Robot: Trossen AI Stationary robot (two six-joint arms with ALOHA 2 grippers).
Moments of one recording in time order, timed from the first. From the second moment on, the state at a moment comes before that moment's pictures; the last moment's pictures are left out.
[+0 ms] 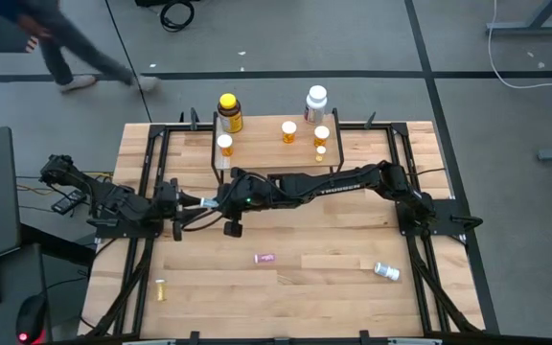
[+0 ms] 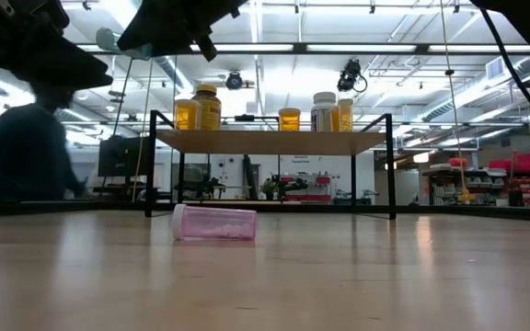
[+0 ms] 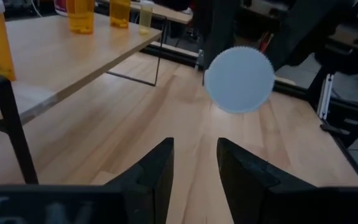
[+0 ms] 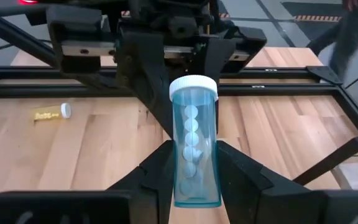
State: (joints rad) left arm -0.48 0.28 0.22 -0.16 -0.67 -0.38; right arm 0.08 2.19 2.01 -0.33 0.16 0.03
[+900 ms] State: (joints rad) left arm -0.48 0.28 0.22 -0.02 -0.65 -0.28; right arm 0.08 2.19 2.01 -0.35 0.14 0.03
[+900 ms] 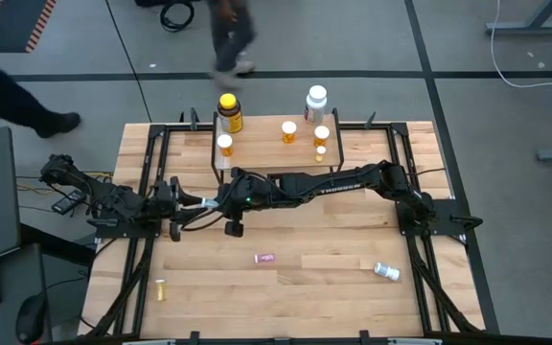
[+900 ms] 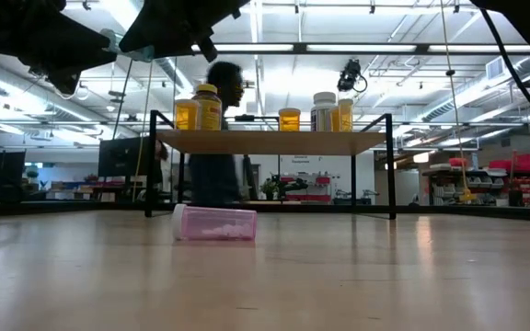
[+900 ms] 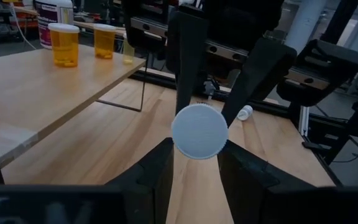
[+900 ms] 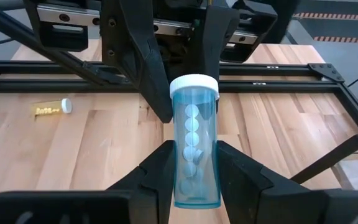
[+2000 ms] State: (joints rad) left arm -0.48 0.28 0.22 0.00 -0.63 -0.28; right arm 0.08 2.19 2.01 -0.32 0.05 0.06
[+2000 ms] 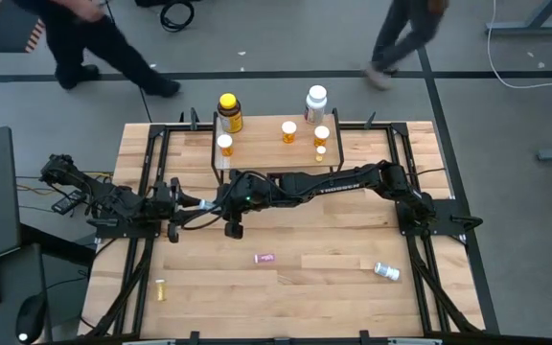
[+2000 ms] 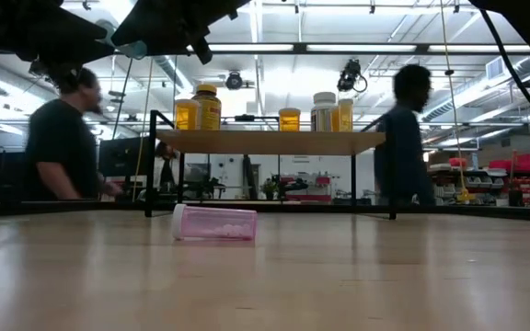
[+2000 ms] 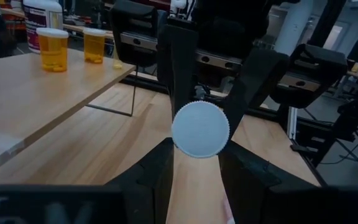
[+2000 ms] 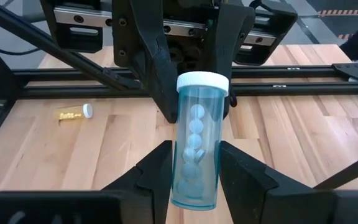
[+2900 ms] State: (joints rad) left arm -0.47 0.37 0.22 0.14 -0.58 -0.22; right arm 0.08 2.23 2.01 -0.26 0.04 0.02
